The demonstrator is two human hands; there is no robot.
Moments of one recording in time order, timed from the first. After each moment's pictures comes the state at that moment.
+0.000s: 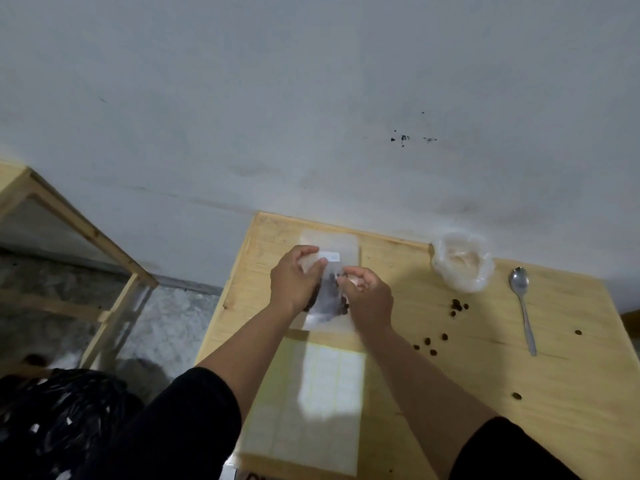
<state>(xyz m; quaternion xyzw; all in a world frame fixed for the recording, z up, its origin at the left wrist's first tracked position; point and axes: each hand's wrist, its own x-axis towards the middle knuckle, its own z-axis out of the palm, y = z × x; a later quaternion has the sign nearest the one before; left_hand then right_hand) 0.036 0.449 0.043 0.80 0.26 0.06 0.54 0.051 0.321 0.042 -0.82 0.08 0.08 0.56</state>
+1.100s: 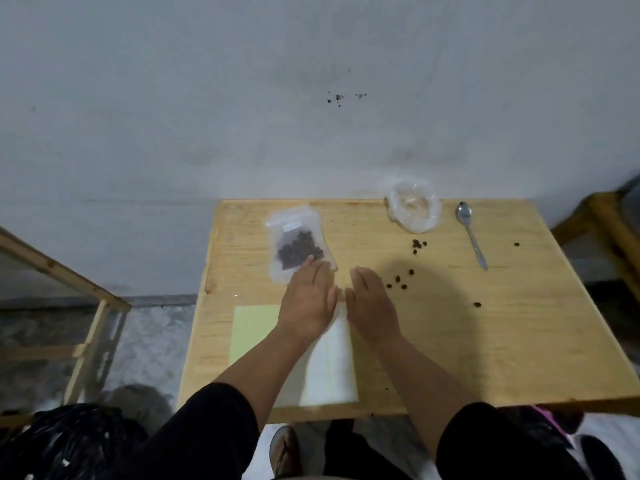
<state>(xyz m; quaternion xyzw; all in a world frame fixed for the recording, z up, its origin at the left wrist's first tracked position) -0.042 0.395 0.026 0.97 -0.06 0.00 0.23 -0.032 0.262 0.008 -0.97 -0.12 0.00 0.19</state>
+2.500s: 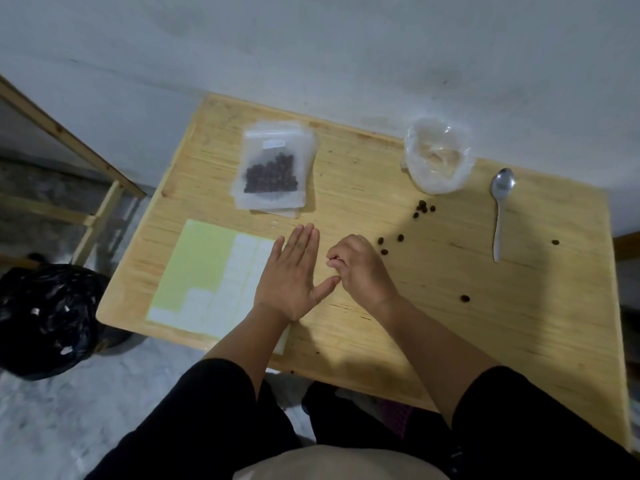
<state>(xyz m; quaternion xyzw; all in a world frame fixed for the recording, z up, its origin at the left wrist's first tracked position) -0.067 0.317 -0.051 0.99 0.03 -0.07 0.12 0.005 0.181 -0.034 -0.88 -0.32 0.07 0.35</state>
